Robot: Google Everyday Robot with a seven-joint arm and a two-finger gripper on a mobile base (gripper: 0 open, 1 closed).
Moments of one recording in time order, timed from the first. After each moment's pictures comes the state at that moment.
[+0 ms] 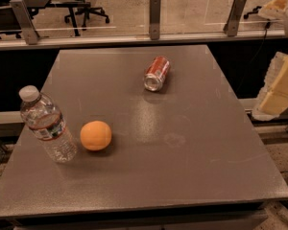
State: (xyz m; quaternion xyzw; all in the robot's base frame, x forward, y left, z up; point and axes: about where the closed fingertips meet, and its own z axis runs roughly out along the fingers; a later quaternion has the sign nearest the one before) arm 0.424 -0.191 1.045 -0.60 0.75 -0.10 0.24
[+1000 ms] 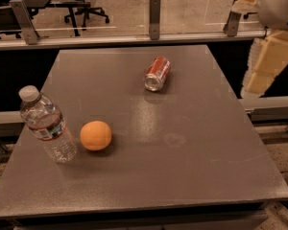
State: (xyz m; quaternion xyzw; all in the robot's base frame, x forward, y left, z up) arm 0.470 -0.180 1.039 -0.66 0.71 -0.08 0.22
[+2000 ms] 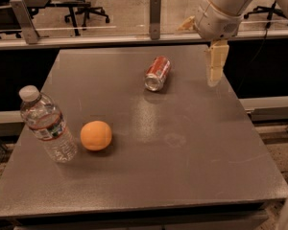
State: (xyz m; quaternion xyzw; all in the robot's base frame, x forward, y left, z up) arm 0.611 -0.146 0.939 -0.82 0.55 -0.02 0.16
